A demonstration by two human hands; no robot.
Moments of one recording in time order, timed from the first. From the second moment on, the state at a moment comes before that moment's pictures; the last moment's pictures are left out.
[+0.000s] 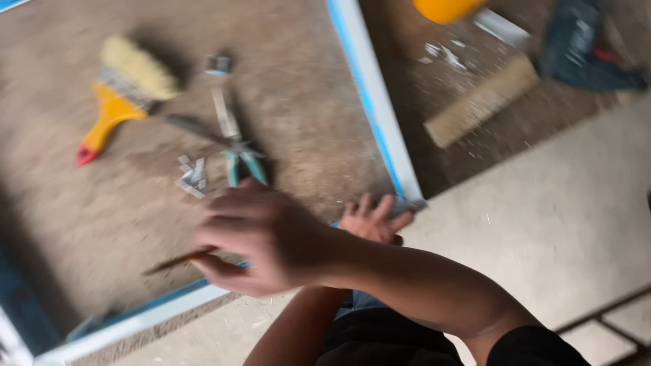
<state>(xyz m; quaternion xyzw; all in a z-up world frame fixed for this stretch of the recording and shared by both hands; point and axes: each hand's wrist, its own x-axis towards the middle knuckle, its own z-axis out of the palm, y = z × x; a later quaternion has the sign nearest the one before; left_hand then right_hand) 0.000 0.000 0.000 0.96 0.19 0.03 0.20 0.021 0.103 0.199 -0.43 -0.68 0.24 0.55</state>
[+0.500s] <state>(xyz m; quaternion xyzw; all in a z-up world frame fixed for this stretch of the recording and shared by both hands) 0.007 0.017 0.033 0.98 0.12 -0.02 0.18 0.206 -0.220 0.040 -0.69 -0.16 0.19 0.68</state>
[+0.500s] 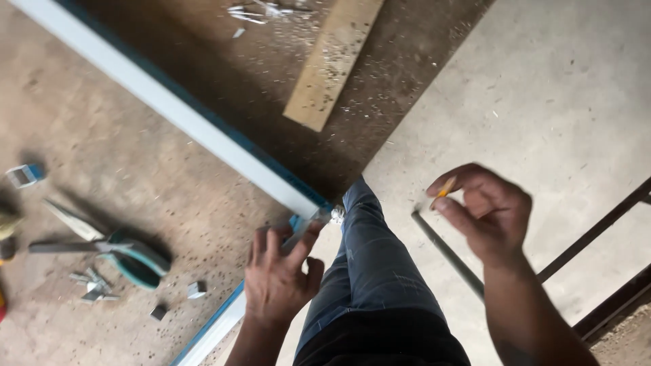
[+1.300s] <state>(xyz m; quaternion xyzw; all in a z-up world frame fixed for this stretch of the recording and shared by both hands) 0.010 0.006 0.032 0.95 0.21 -0.05 0.20 0.166 -0.171 -0.006 -0.59 -0.12 0.38 0.70</state>
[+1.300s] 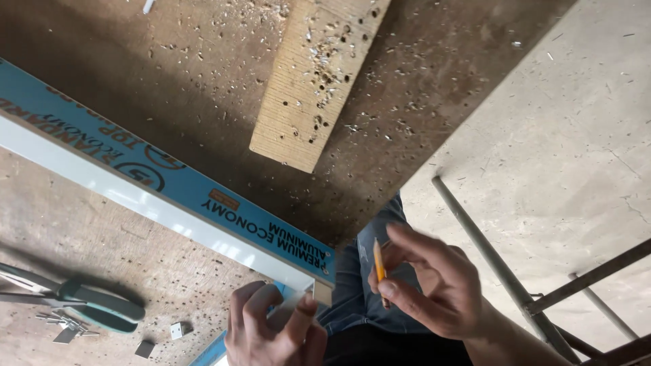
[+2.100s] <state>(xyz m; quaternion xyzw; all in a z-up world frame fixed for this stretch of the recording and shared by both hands) -0.009 -0.019 0.023 0.81 0.51 -0.11 0.27 0.201 -0.160 -0.008 -0.56 -0.19 0.43 0.68</state>
